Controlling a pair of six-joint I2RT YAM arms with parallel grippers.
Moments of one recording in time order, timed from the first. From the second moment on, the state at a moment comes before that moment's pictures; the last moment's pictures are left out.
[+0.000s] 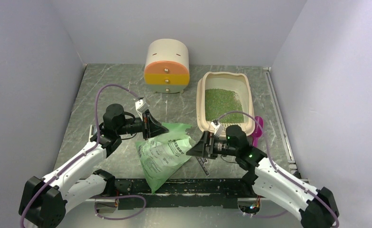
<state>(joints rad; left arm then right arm) -0.47 0.95 0.54 0.26 0.88 -0.34 0.64 0.71 0.36 -0.12 -0.58 0.94</state>
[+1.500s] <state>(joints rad) -0.47 0.88 0.58 0.13 0.77 -0.31 0.88 1.24 0.65 0.25 -0.44 0.70</state>
